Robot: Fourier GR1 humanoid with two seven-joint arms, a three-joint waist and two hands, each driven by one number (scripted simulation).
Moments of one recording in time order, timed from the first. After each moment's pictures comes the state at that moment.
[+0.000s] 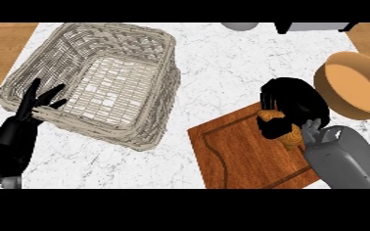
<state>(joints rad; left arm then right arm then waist) 0.06 0.45 -0.03 -1.71 0.13 0.20 0.08 -0.44 -0.49 0.42 -1.63 0.56 0.40 0.70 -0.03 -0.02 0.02</state>
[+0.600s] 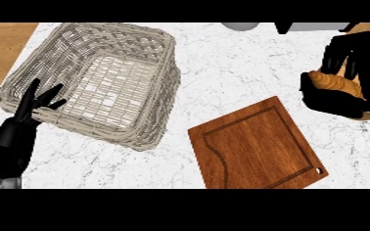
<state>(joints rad) 0.07 0.45 -0.03 -1.72 0.12 0.21 0.08 -0.53 -0.62 0.21 -1.97 0.71 0.31 0.87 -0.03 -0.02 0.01</state>
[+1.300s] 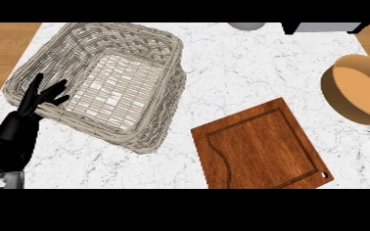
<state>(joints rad) 0.03 0.44 -0.03 -1.71 0.10 0.20 0.09 -0.54 -0.67 -0.13 -1.87 0.60 0.21 0.70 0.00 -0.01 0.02</state>
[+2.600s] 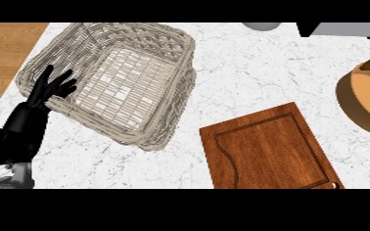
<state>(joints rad) -0.03 0.42 -0.05 -1.71 0.10 0.17 0.12 -0.75 -0.74 -0.26 -0.86 0.64 0.00 0.06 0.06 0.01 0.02</state>
